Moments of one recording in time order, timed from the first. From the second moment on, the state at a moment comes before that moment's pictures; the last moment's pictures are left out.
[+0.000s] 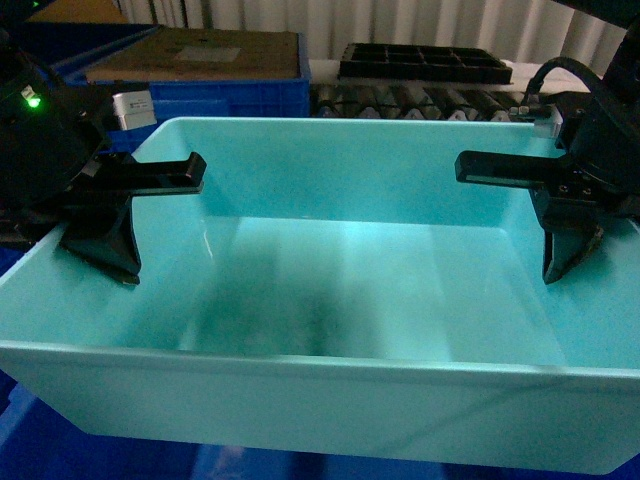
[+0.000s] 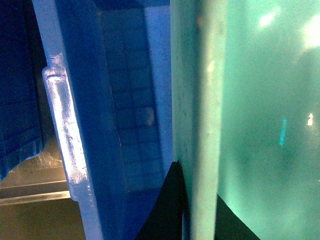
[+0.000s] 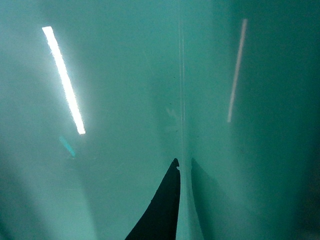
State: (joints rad) left arm -0.25 1.75 1.30 -0.74 0.05 -0.16; right arm 0.31 1.93 1.57 -0.99 0.02 0.44
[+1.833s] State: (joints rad) left arm -0.23 2.15 1.33 -0.69 0.04 -0.02; right arm 0.30 2.30 1.50 -0.64 -0.09 0.38
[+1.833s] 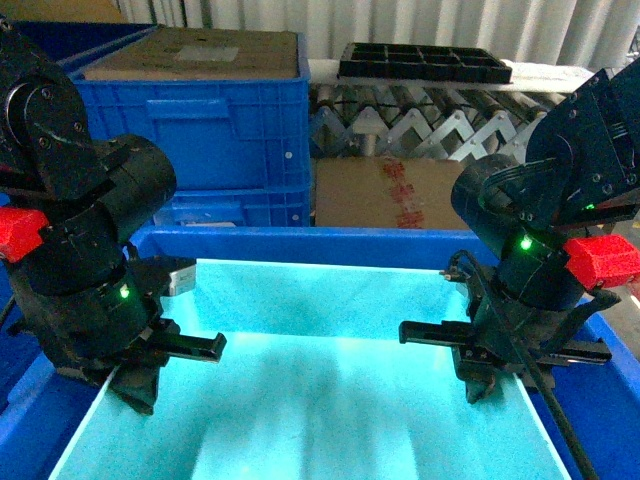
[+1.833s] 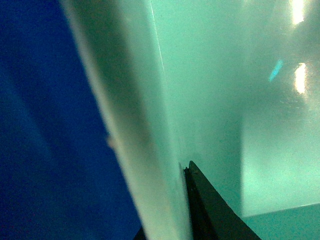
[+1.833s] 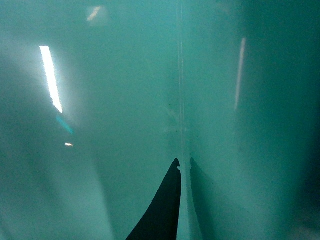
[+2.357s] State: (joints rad) left arm -0.25 2.15 1.35 -0.71 0.14 0.04; right arm 0.35 2.29 1.51 -0.66 -0.16 0.43
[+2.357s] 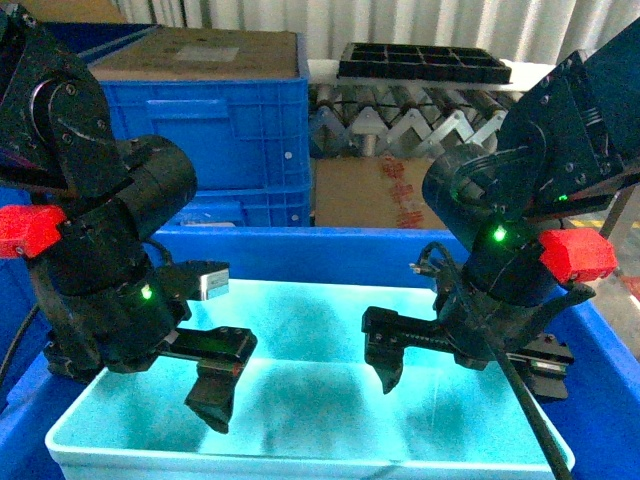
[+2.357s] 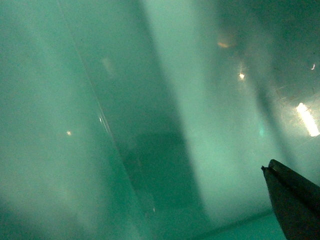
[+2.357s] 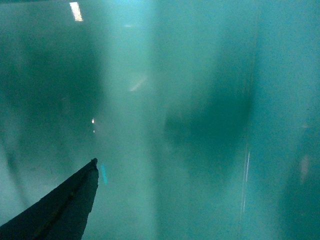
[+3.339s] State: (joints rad) left arm -0.21 1.59 1.17 -0.96 0.20 -0.11; right arm 0.33 1.69 1.39 -1.06 -0.11 0.51
